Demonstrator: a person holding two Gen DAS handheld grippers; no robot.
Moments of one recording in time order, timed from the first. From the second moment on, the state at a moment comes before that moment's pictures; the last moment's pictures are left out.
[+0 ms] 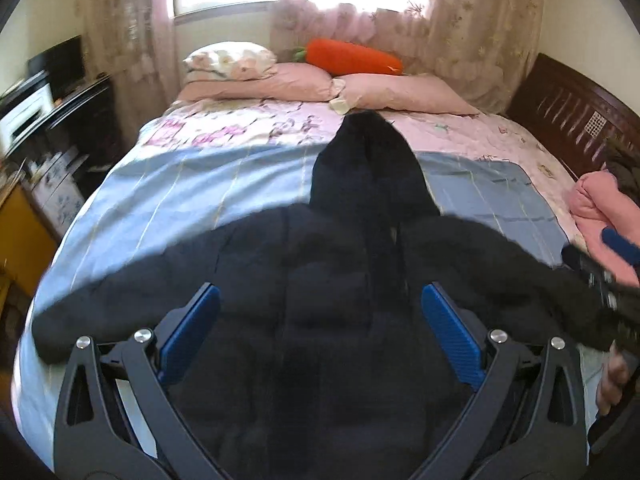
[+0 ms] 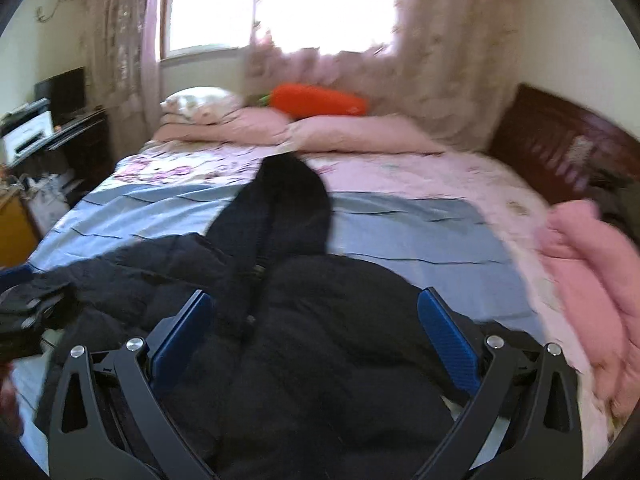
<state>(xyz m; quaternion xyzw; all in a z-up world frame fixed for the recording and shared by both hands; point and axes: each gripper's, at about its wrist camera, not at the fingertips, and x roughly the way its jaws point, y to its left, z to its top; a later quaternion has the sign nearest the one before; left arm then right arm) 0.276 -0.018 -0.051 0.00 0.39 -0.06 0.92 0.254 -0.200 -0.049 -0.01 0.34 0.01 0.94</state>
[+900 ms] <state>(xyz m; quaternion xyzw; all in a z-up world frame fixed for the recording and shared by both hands) 0.727 -0.013 -0.273 -0.19 0.59 -0.20 0.76 0.669 -0.333 -0.267 0.24 0.58 0.17 0.76</state>
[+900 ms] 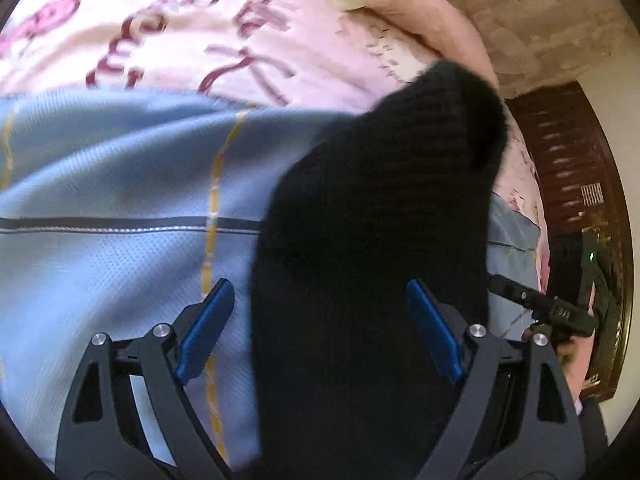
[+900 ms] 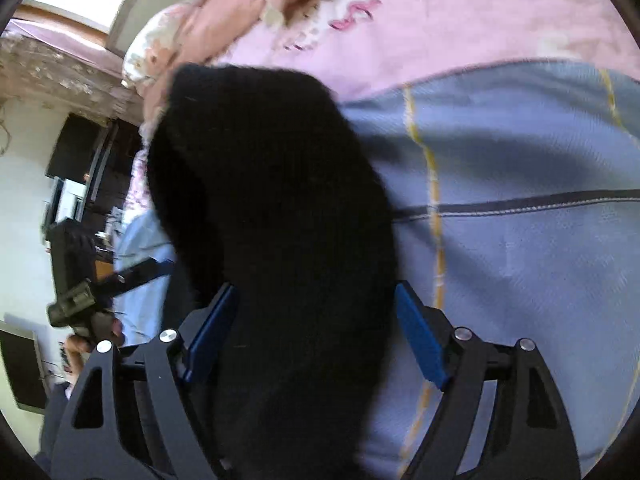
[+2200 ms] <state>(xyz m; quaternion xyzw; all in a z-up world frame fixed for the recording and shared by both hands) 0.347 -0.026 -0.187 0.09 0.40 -0.27 0.87 0.297 -0.246 -0.201 0.10 0.47 0.27 0.83</state>
